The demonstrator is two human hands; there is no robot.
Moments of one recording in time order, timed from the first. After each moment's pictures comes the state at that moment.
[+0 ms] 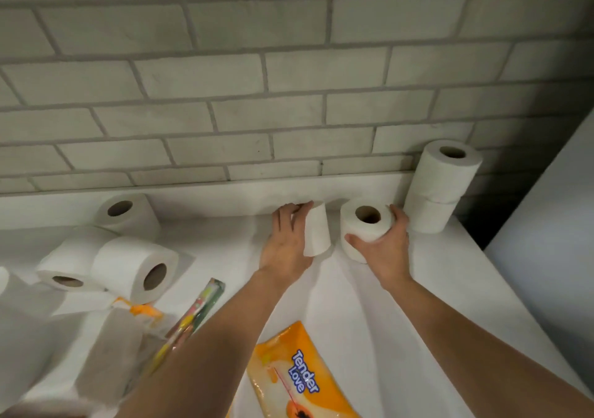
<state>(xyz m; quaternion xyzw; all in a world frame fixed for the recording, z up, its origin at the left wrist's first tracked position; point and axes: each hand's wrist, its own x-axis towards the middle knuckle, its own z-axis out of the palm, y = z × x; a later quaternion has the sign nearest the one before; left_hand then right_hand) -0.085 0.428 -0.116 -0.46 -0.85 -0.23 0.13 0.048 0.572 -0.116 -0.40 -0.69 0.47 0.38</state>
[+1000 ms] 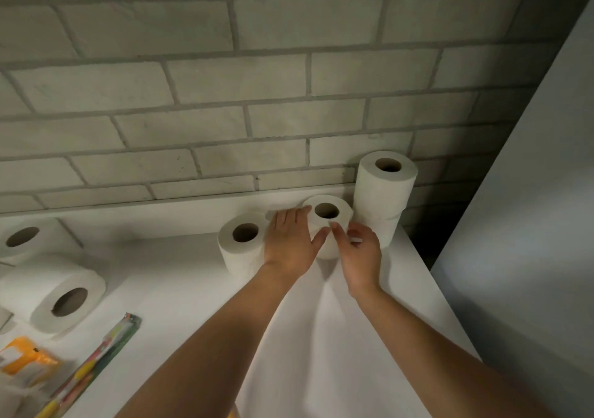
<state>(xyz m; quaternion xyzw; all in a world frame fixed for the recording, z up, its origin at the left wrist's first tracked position) -0.028 0.570 -0.090 -0.44 -0.88 -0.18 0.07 0.073 0.652 -0.117 -0.41 -0.63 0.54 0.38</state>
